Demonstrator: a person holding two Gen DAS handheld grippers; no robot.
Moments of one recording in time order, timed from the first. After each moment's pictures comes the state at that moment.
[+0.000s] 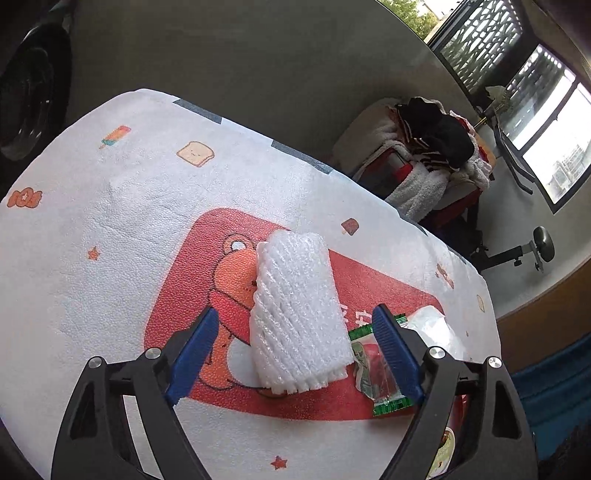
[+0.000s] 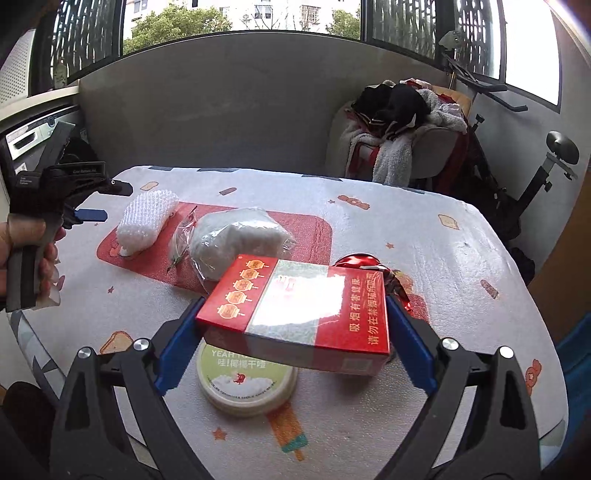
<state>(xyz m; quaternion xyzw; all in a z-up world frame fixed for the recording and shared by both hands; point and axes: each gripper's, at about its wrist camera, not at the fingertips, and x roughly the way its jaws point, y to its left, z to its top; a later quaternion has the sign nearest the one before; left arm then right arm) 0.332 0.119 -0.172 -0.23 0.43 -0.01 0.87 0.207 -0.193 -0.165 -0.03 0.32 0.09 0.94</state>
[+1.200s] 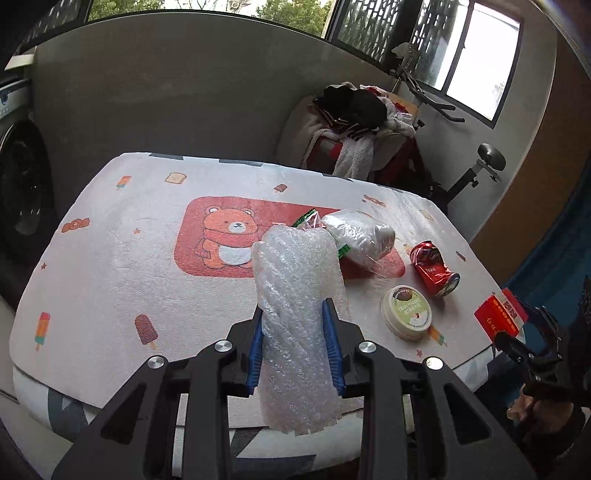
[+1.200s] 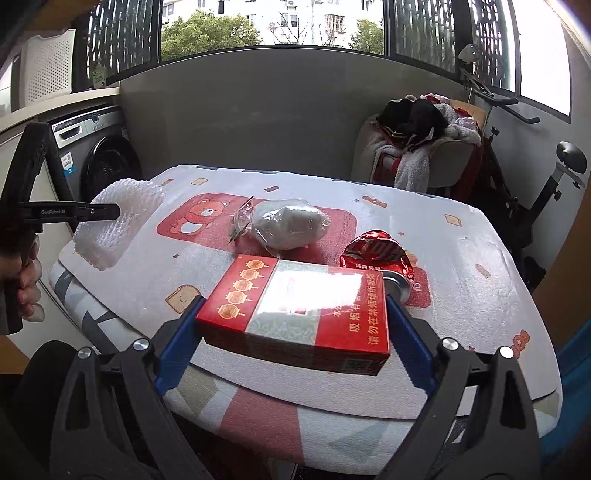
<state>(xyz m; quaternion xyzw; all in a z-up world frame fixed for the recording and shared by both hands) 0.117 0.066 -0.107 -0.08 0.37 -0.11 0.92 0.101 -0.187 -0.140 -0.04 0.31 0.15 0.94</state>
